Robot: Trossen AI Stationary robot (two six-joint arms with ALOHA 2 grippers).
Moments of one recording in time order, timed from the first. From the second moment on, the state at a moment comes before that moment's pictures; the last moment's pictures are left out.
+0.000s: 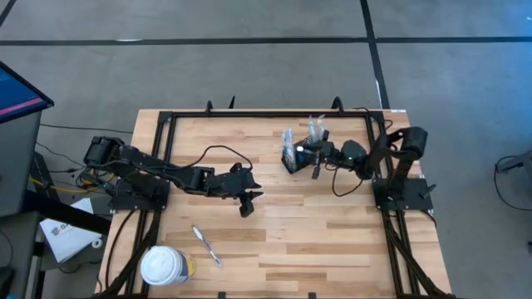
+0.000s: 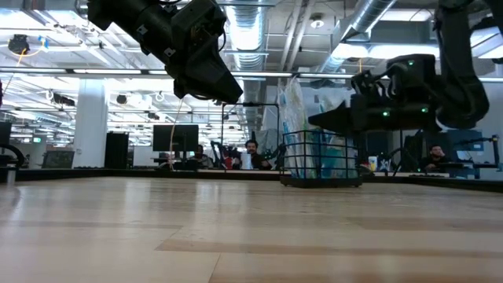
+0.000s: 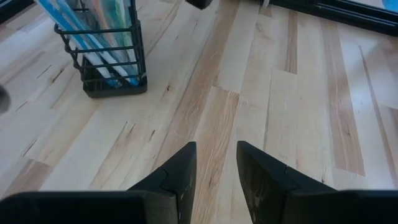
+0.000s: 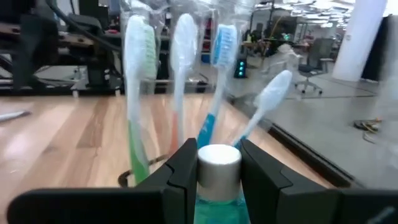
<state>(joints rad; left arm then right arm) -0.16 1.49 0.82 0.05 -0.31 -0.36 -0.41 1.82 0.20 1.57 -0.13 -0.06</state>
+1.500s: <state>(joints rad) -0.16 1.49 0.82 0.05 -0.31 -0.36 -0.39 1.79 0.19 1.57 -0.10 -0.04</state>
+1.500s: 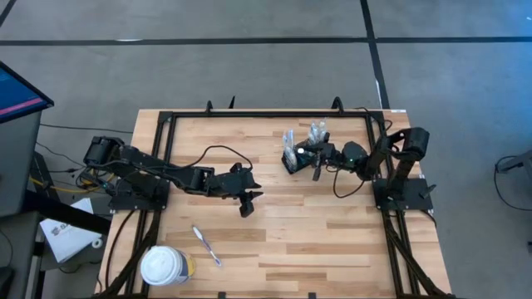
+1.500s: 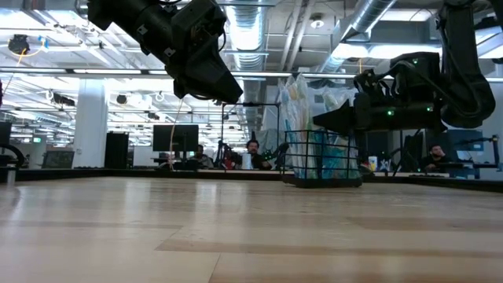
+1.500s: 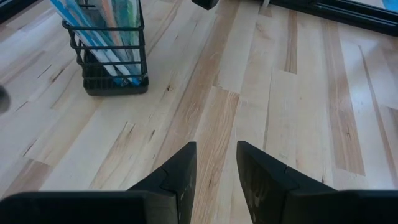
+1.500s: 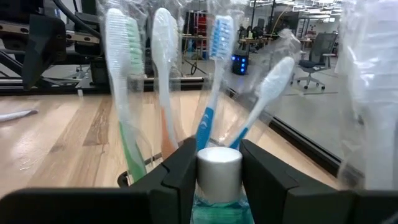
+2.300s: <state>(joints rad) -0.16 1.49 0.82 0.05 -0.33 -0.35 -0.41 1.79 0.23 1.56 -0.11 0.00</state>
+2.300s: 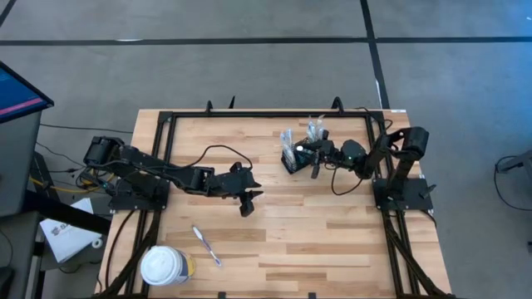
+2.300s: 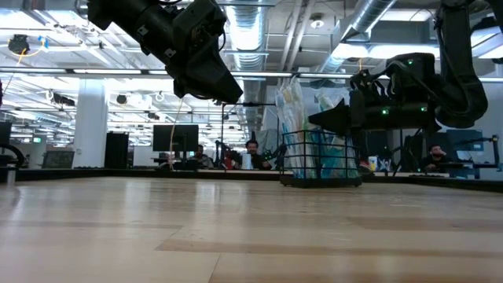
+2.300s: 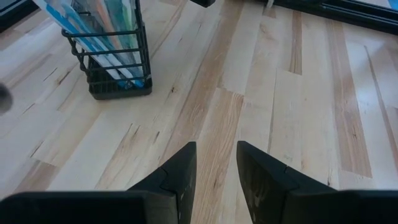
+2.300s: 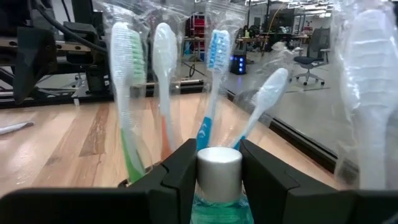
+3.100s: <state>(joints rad) -0.16 1.49 0.82 0.05 -0.33 -0.35 -0.42 1.79 0.23 1.56 -0.13 0.00</state>
